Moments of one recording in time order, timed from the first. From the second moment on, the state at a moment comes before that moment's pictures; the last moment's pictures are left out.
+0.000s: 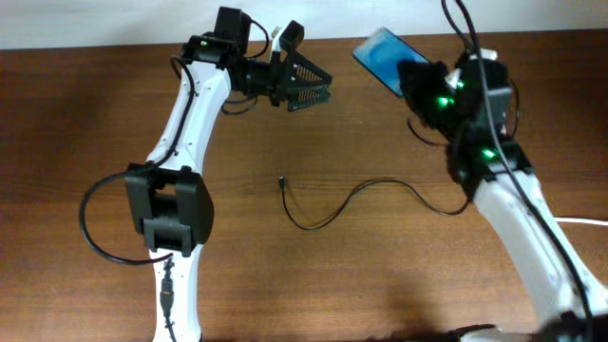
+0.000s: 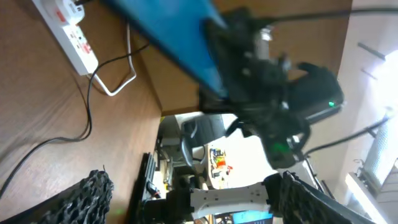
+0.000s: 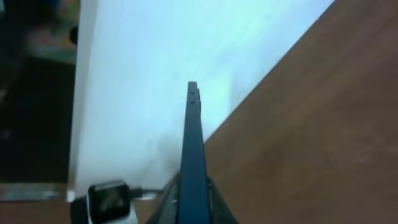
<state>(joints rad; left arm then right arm) -0.22 2.35 2.28 -1.14 1.54 -0.08 0.14 1.48 1.17 -0.02 -0.21 1.16</state>
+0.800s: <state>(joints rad) -0.29 2.35 2.28 -0.25 1.18 -1.37 0.33 1.60 1.17 0.30 -0.01 1.59</state>
